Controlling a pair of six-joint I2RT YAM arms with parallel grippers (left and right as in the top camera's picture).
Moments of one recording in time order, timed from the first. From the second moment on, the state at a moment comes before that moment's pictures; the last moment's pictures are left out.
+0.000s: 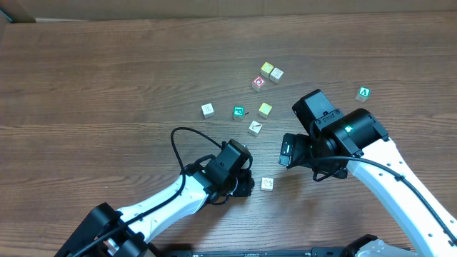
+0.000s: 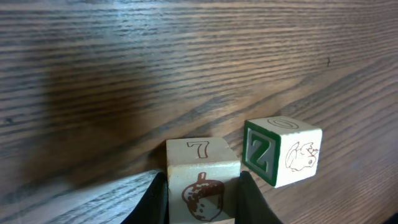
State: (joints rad) left arm -0.76 1.50 0.67 -0.30 0.20 -0.73; right arm 0.50 1.38 1.26 -1.32 -0.04 0.72
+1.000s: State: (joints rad) left arm -0.79 1.51 0.67 -0.26 0.21 -0.73; right arm 0.50 1.38 1.26 -1.33 -0.04 0.72
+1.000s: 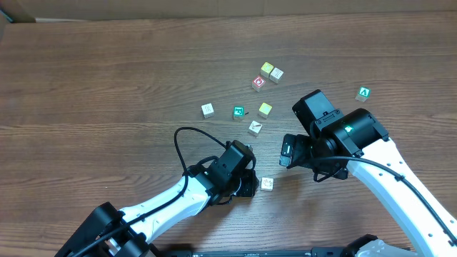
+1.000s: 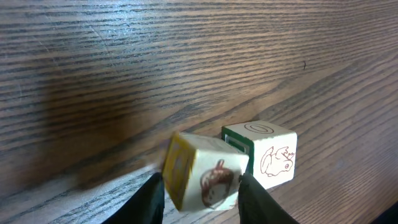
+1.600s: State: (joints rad) left arm -0.79 1.51 0.67 -0.26 0.21 -0.77; right arm 0.50 1.38 1.26 -1.34 -0.04 0.72
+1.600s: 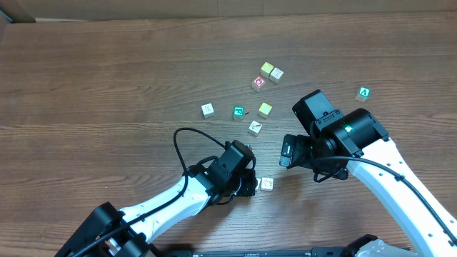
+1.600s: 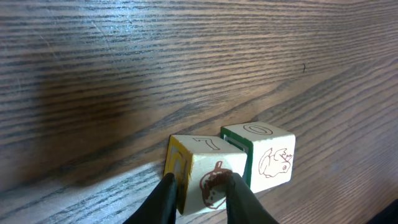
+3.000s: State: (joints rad) left arm -0.80 1.51 0.67 -0.26 0.23 -1.03; right arm 0.50 1.38 1.26 -1.34 -0.04 0.72
